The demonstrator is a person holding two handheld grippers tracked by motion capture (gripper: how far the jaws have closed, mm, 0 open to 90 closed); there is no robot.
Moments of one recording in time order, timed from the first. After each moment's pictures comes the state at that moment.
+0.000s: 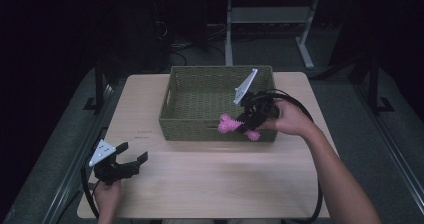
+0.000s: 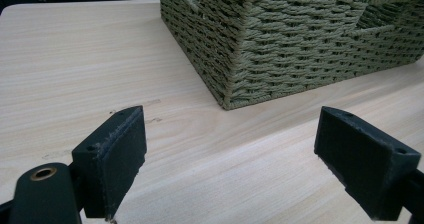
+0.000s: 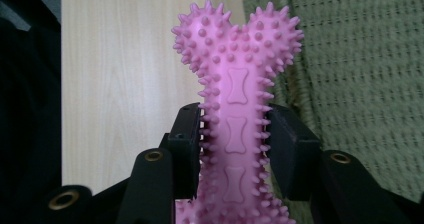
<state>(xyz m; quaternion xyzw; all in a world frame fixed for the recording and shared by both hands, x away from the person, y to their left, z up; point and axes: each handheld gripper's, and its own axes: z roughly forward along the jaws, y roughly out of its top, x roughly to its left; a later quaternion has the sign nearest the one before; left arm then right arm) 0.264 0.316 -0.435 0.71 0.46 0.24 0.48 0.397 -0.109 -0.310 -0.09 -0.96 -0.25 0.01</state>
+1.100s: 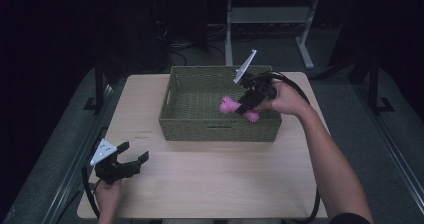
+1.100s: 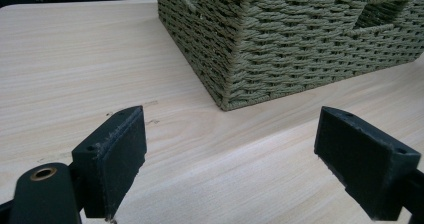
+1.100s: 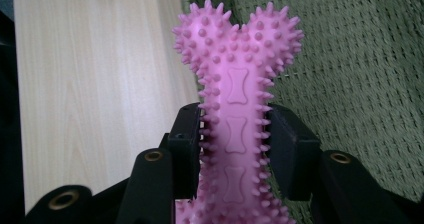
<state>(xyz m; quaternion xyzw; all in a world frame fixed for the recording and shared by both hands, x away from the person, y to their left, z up) 0.266 0.315 -0.435 0.71 0.45 0.24 0.48 0.456 -0.113 -0.303 -0.13 -0.96 -0.24 0.01</state>
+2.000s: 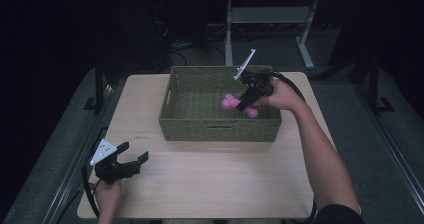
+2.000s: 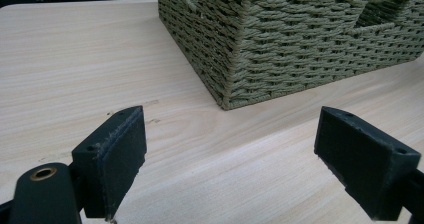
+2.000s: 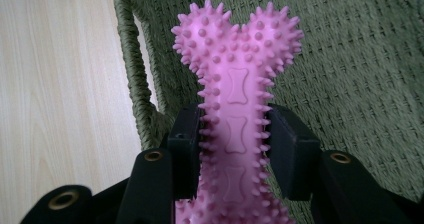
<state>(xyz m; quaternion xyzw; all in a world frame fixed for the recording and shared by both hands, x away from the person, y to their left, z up) 0.266 0.315 -0.435 0.71 0.45 0.24 0.48 0.491 -0.117 -0.329 -0.16 -0.96 -0.23 0.03</state>
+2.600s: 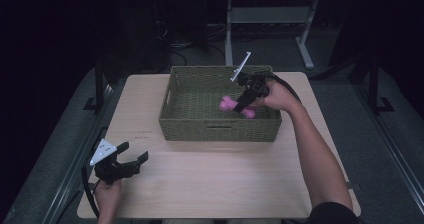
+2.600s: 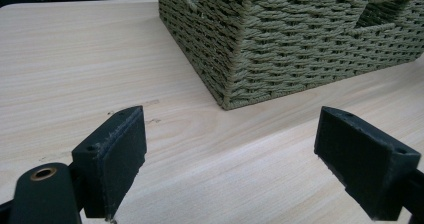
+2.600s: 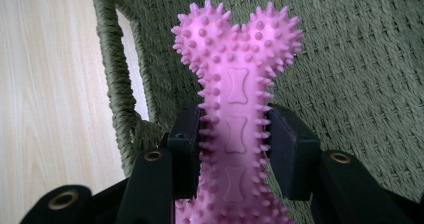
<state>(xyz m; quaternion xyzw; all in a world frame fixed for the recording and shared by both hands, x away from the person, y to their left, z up) 0.266 0.315 -0.435 0.71 0.45 0.24 0.48 0.500 -0.109 -0.344 -0.17 -0.96 -0.22 0.04</state>
